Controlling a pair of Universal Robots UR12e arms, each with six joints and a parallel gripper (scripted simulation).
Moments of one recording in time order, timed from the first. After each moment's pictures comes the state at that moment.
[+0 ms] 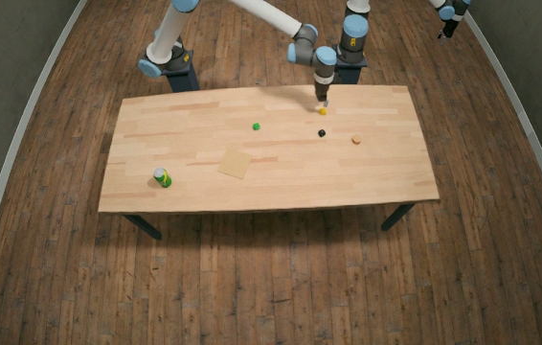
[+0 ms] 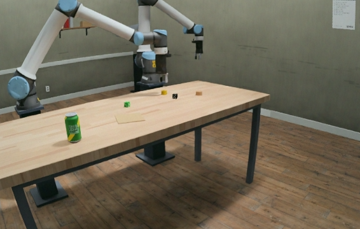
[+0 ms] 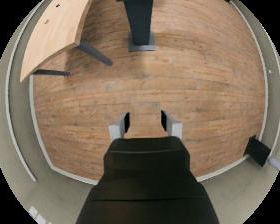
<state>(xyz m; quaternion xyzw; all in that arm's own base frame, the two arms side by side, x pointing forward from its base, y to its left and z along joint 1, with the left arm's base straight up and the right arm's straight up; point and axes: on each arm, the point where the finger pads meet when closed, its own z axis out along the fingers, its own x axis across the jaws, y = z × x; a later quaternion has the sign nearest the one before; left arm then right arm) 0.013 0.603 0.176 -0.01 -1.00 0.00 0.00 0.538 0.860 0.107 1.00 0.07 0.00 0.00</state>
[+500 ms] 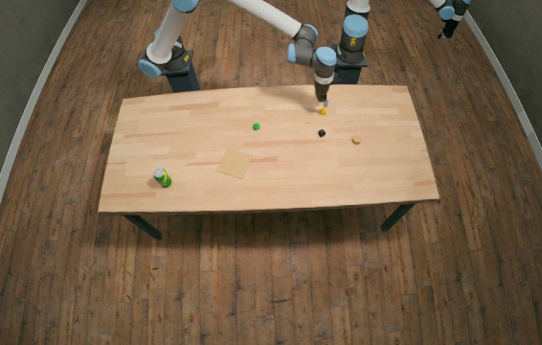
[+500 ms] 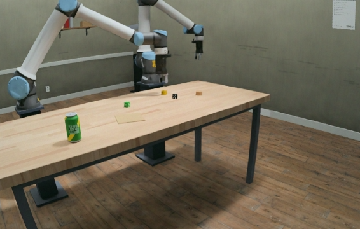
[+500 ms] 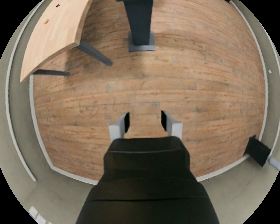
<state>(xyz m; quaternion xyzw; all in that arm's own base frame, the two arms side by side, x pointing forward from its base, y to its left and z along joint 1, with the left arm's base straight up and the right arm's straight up) 0.013 0.603 0.176 -0.01 -1.00 0.00 0.00 0.538 0.860 0.105 1.00 0.07 0.00 0.00</state>
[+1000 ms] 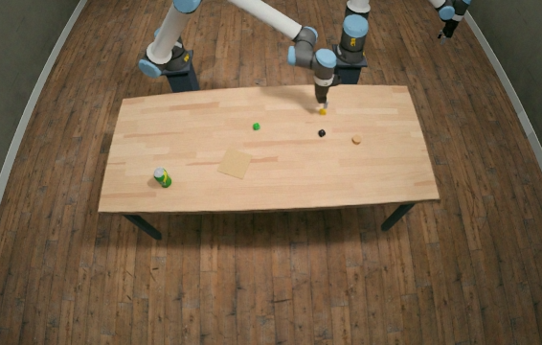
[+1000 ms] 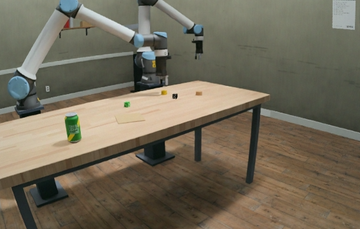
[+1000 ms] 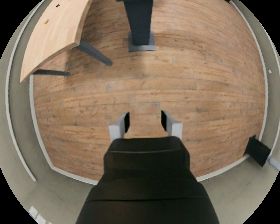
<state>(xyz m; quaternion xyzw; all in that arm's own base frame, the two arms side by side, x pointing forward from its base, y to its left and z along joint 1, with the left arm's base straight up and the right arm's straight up) 0.013 0.603 0.176 -0.01 -1.00 0.00 0.00 0.538 0.860 0.091 1.00 0.07 0.00 0.00</state>
